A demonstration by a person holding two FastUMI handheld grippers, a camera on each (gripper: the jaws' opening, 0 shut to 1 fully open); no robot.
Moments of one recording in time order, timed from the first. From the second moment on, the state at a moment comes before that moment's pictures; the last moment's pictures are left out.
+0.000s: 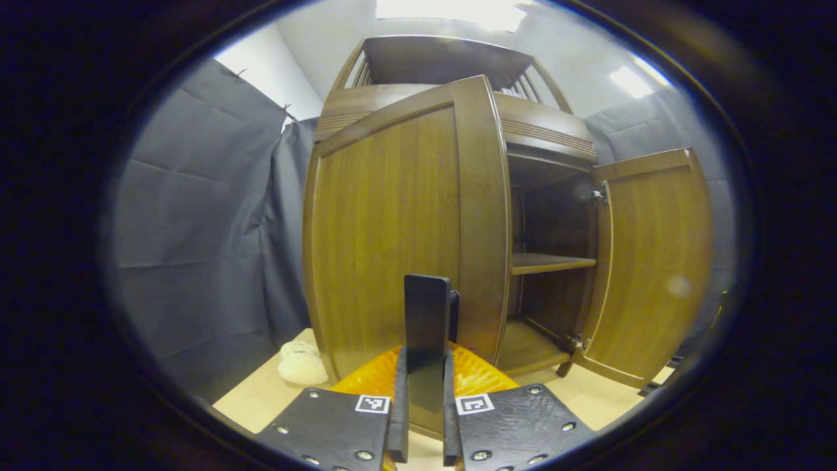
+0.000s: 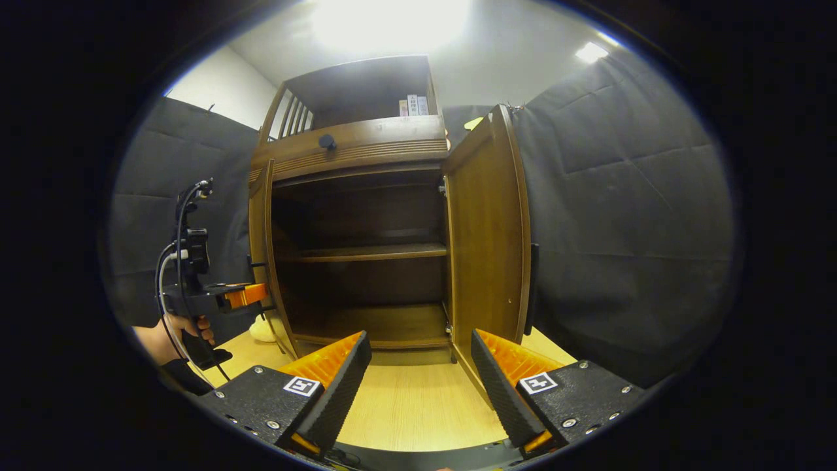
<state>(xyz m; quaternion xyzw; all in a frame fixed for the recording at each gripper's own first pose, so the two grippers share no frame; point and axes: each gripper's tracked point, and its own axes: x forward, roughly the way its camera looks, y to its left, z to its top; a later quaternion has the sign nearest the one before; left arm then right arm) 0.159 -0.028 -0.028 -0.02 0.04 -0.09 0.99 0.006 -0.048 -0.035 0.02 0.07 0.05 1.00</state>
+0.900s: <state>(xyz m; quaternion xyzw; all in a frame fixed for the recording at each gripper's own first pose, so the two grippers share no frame) 0.116 0.053 -0.030 -0.01 0.04 -0.03 1.00 -0.002 0.000 -0.042 0.02 0.08 0.09 0.99</state>
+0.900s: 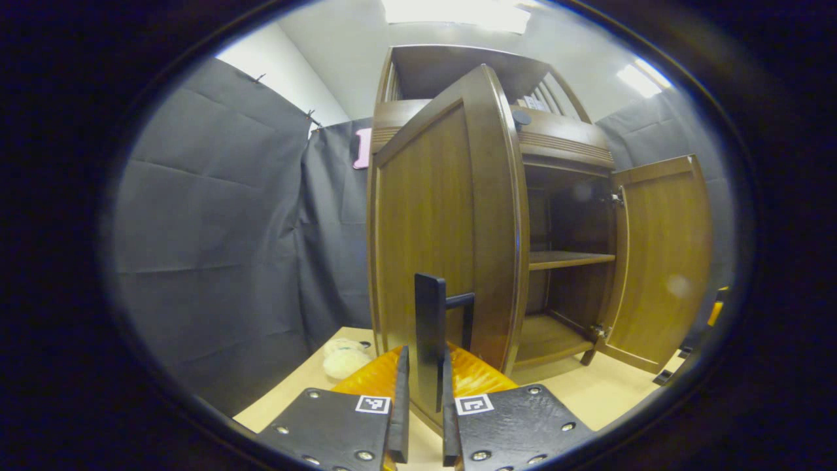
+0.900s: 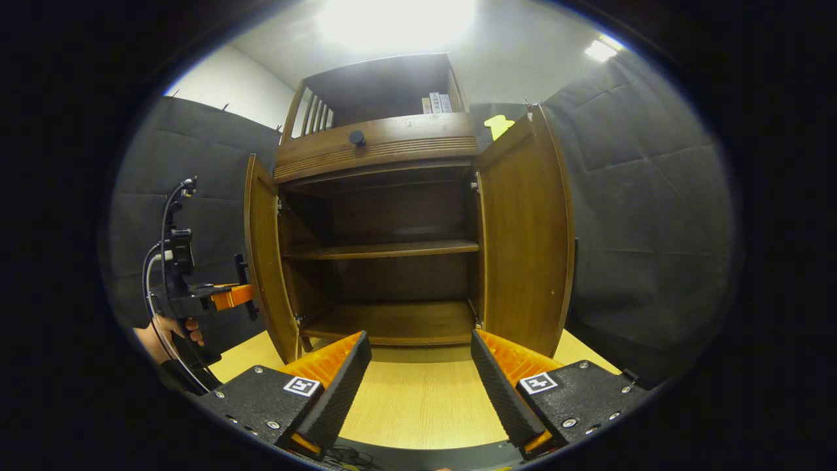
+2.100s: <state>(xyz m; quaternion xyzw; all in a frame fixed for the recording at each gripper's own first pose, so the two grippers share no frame) 0.049 0.212 -0.028 -0.02 0.04 0.12 0.99 -0.006 0.029 -0.034 0.03 0.07 0.13 0.99</state>
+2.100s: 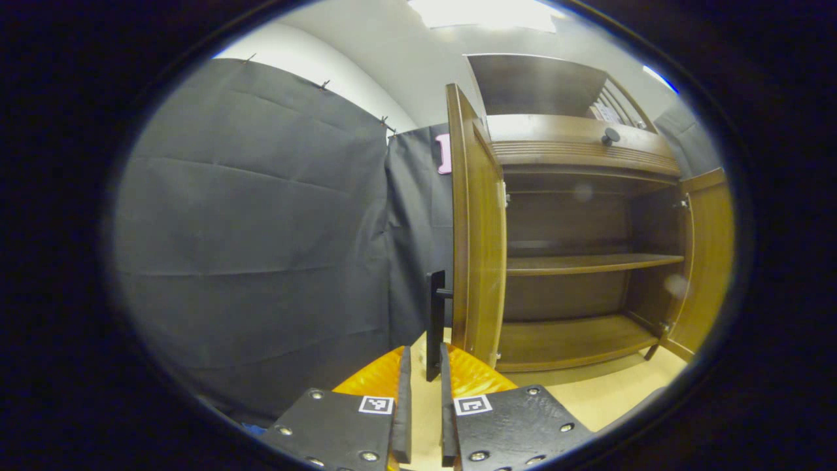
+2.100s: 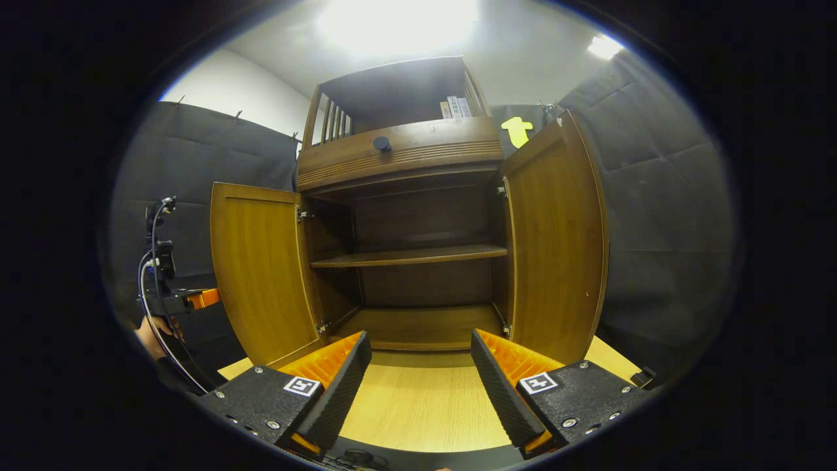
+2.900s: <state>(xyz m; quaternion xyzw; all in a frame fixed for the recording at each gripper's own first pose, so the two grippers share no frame) -0.019 0.092 0.030 -0.01 0.01 0.01 1.00 -0.023 0.010 -0.014 0.02 0.04 0.12 0.99</state>
